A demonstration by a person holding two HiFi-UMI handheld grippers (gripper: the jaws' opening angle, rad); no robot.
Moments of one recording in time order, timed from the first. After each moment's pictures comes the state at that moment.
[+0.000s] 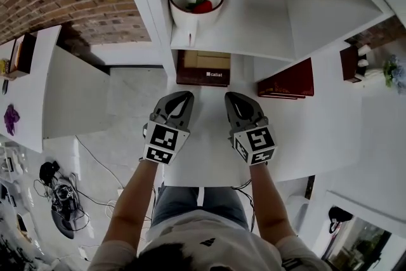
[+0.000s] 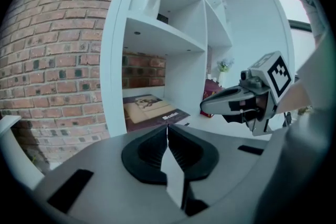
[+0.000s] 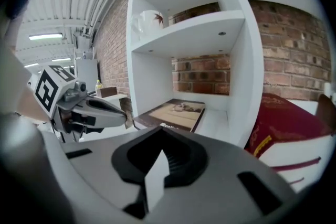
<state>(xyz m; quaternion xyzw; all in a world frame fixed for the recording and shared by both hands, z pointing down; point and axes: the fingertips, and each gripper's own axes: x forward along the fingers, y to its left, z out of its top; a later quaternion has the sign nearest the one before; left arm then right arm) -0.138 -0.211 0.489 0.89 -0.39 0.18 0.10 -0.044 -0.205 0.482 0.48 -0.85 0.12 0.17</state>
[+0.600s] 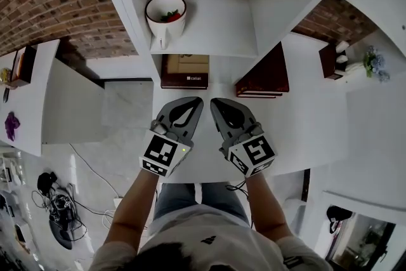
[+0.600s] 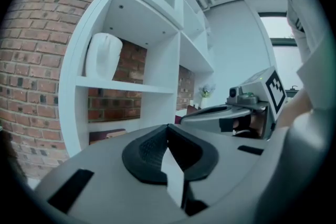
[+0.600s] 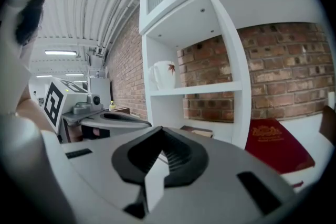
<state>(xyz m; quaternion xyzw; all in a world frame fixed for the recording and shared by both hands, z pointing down) -0.067 -0.167 0.376 0.94 -0.34 0.08 0.06 -0.041 -0.162 0.374 0.44 -0.89 0.08 0.08</state>
